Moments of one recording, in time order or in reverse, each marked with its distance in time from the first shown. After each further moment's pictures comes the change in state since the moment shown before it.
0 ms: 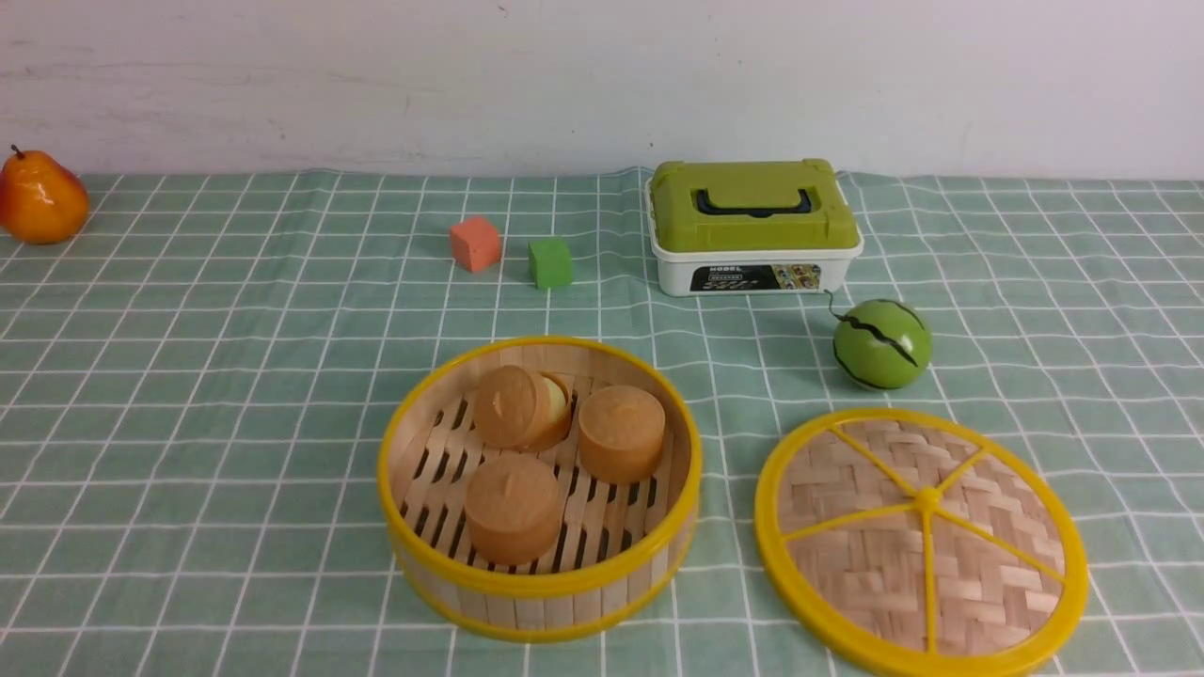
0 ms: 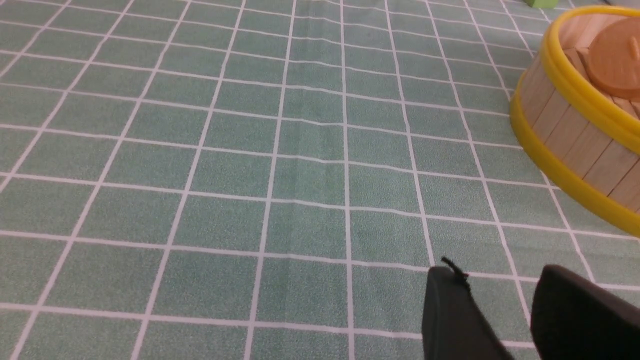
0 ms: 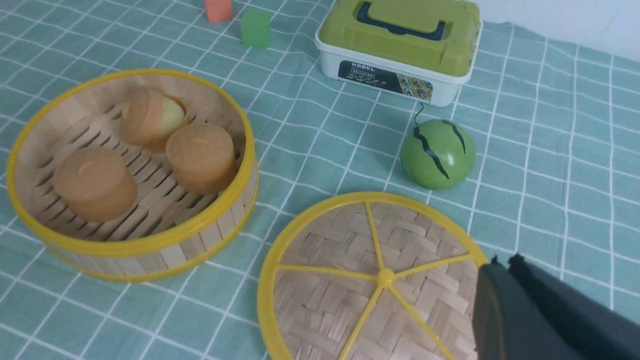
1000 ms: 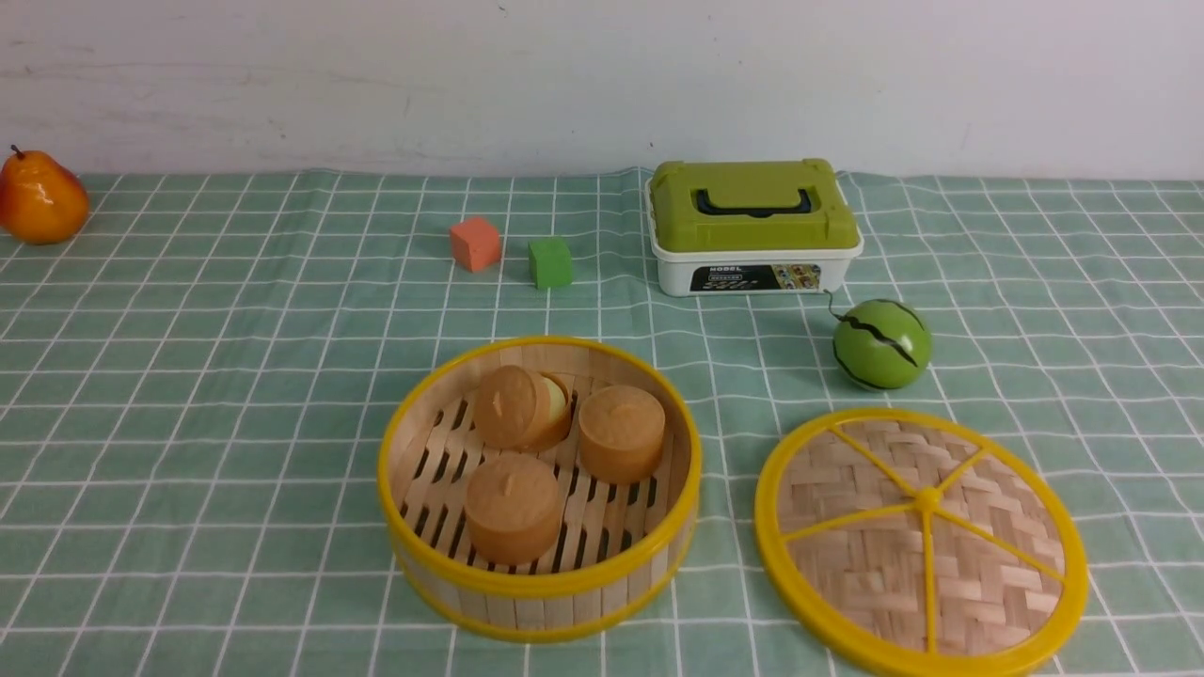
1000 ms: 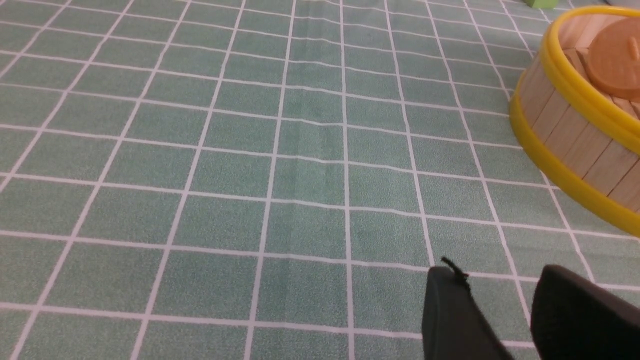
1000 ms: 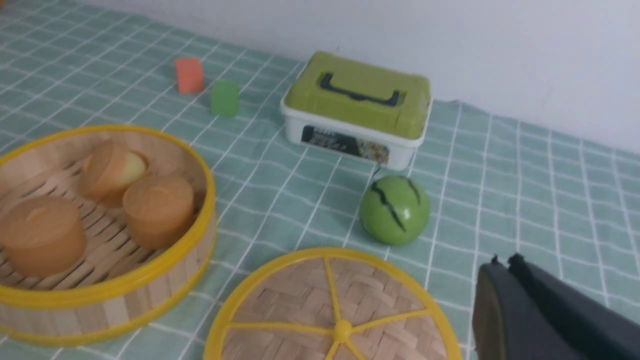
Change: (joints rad) right arm -0.014 -0.220 0.305 -0.087 -0.351 0.022; left arm 0.000 0.000 0.000 0.000 0.000 0.000
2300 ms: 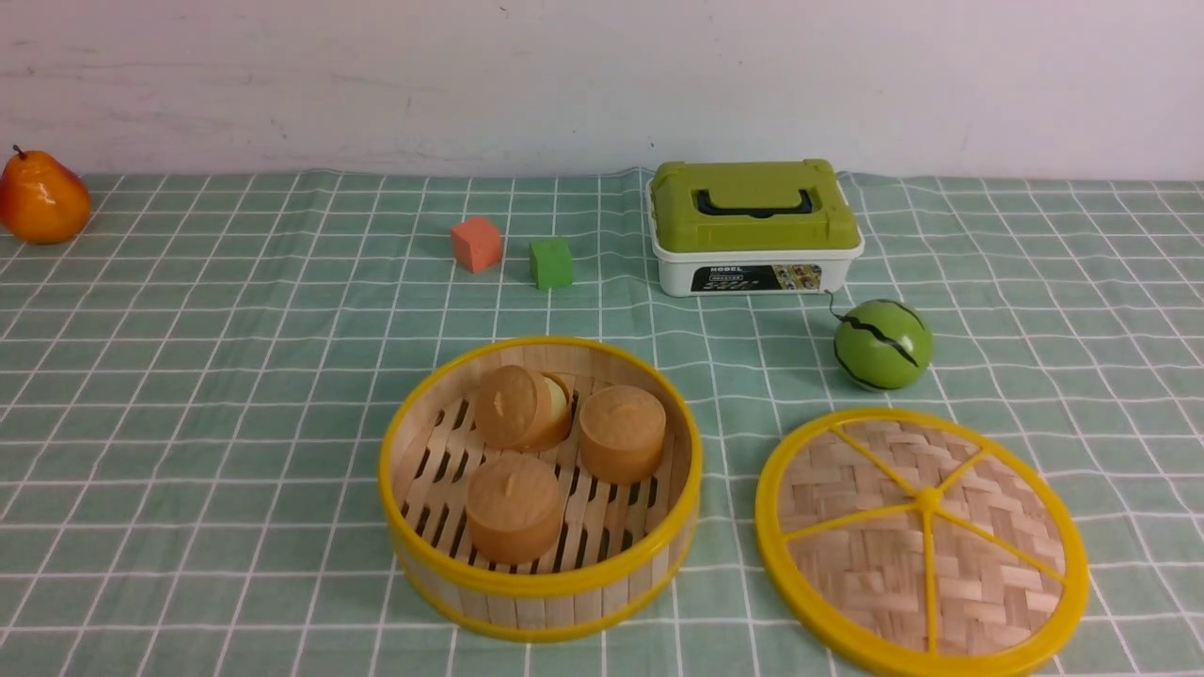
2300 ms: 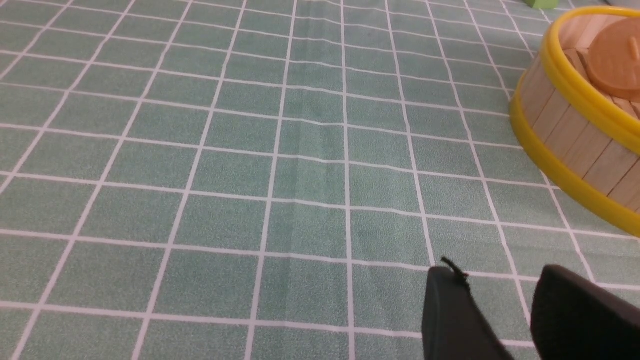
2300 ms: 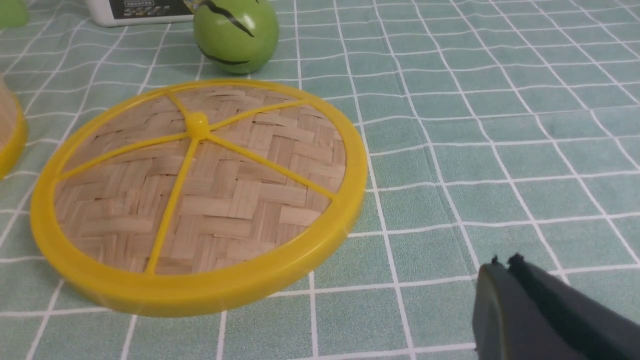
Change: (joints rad) right arm -0.266 -0.529 0.586 -0.093 0.019 0.240; left arm 0.000 0.000 0.000 0.000 0.000 0.000
